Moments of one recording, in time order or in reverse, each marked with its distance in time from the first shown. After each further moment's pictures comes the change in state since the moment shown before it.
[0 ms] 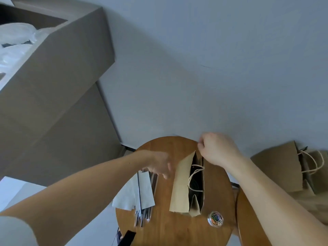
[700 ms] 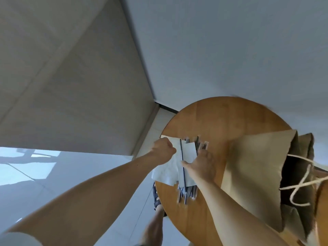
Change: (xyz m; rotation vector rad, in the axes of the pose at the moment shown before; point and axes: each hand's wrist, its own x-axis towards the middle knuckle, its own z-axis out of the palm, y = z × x) left_hand 0.053 -0.192 0.093 -0.679 0.412 -0.503; right_hand 0.053 -0.162 0.340 0.461 -0.239 0.416
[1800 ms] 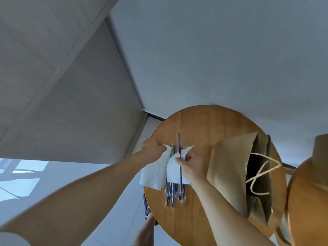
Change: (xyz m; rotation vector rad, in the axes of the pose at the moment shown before) left_hand -0.020 0.033 -0.013 0.010 0.031 0.094; right_hand -0.015 0.000 -0.054 0.625 -0.115 0.054
